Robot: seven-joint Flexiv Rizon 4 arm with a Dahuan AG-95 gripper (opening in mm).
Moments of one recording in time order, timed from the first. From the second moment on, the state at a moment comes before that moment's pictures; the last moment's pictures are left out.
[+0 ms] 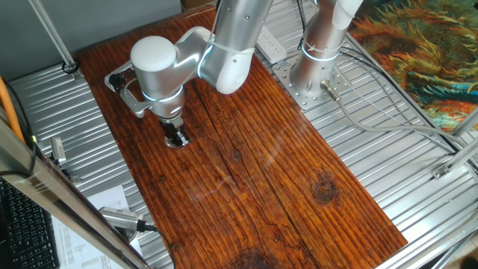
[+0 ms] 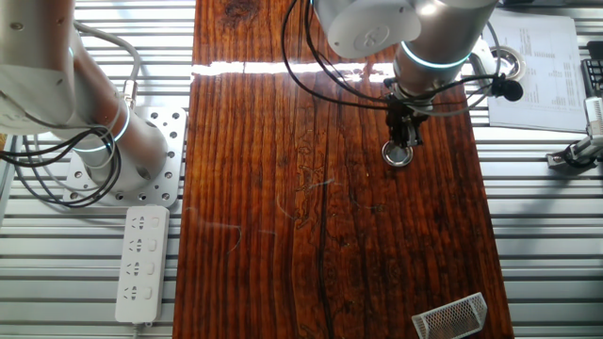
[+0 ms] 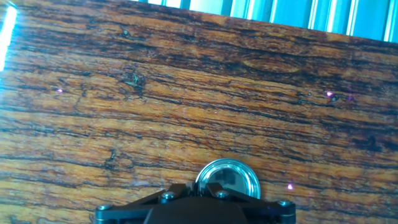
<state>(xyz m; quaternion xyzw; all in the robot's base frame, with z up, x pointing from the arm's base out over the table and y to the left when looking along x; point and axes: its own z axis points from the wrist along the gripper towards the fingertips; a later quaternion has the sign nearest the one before) 0.550 0.036 0.013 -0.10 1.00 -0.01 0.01</state>
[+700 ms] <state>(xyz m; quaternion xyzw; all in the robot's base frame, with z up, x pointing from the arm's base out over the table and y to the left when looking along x) 0.547 0.048 0.011 -0.09 1.00 -0.01 0.01</state>
